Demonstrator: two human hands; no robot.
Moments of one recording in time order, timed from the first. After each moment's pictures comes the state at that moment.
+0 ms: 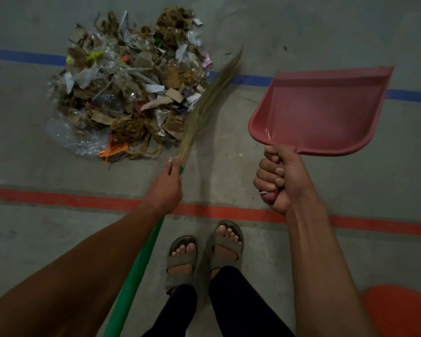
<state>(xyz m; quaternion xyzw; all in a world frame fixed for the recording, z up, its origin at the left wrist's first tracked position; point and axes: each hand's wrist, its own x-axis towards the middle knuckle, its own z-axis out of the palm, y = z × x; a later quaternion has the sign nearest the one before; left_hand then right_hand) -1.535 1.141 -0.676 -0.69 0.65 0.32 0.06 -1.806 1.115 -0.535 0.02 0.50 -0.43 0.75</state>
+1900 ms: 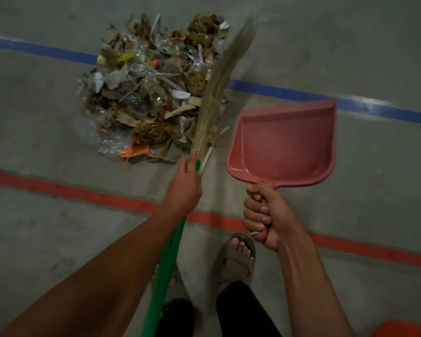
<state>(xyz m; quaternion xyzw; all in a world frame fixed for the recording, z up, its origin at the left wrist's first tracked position) -1.534 1.113 -0.668 -0.73 0.61 0.30 -0.06 -1.747 1.125 -0.563 0.04 0.49 -0.30 0.82</state>
